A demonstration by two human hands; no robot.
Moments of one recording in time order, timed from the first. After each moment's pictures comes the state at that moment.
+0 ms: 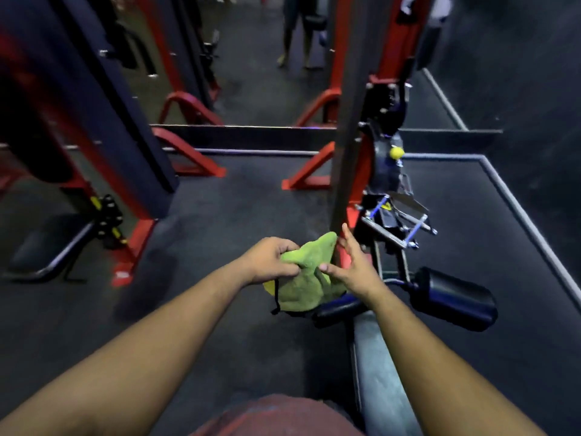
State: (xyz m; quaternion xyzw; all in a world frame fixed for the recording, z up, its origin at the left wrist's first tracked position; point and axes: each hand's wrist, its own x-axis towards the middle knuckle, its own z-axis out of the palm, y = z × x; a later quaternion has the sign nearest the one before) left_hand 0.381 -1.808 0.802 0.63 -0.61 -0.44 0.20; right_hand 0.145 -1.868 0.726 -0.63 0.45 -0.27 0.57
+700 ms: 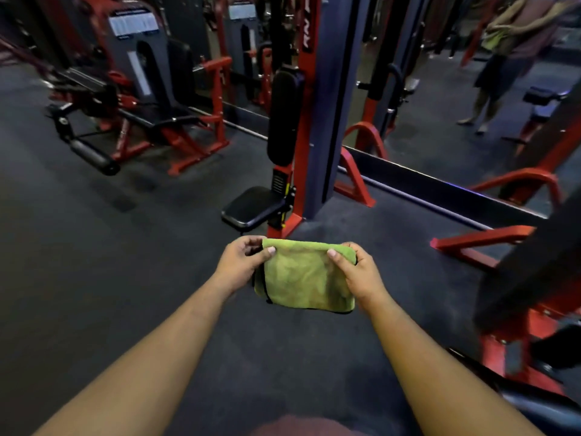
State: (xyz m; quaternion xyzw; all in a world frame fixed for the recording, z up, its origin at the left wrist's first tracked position) left_hand 0.788 -1.453 0.809 0.71 -0.20 -0.27 0.62; right_hand 0.601 -1.645 0.808 -0.67 0.28 -0.23 0.65
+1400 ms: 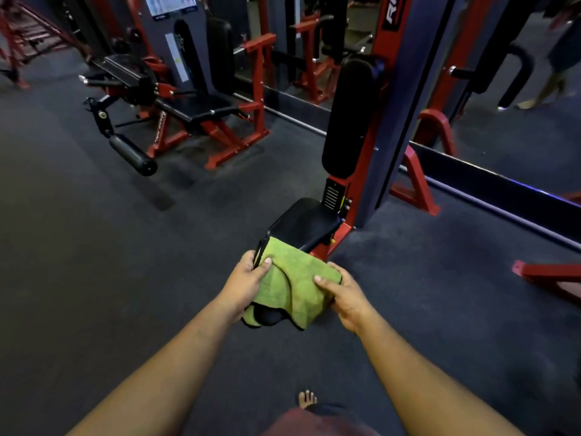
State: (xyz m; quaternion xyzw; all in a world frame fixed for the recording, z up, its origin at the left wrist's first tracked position) left_hand 1.059 -1.477 0.759 0.73 -0.08 -0.29 0.61; right_hand 0.929 -1.660 0.712 -0.49 0.33 -0.06 0.80
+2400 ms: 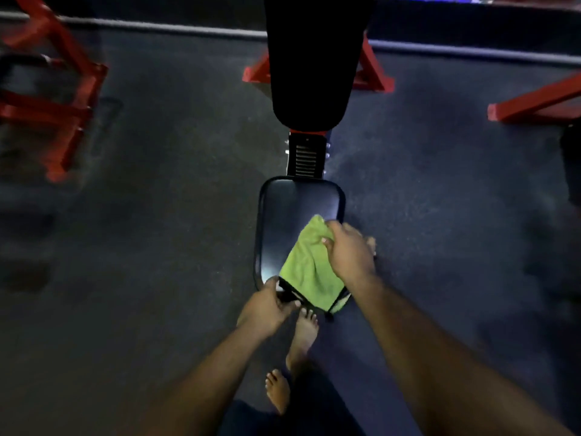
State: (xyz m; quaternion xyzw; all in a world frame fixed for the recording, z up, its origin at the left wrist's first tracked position) left_hand 1.441 -1.662 0.492 0.79 -0.38 -0.48 0.08; right_hand 1.296 -1.823 0.484 -0.77 0.57 0.04 0.27
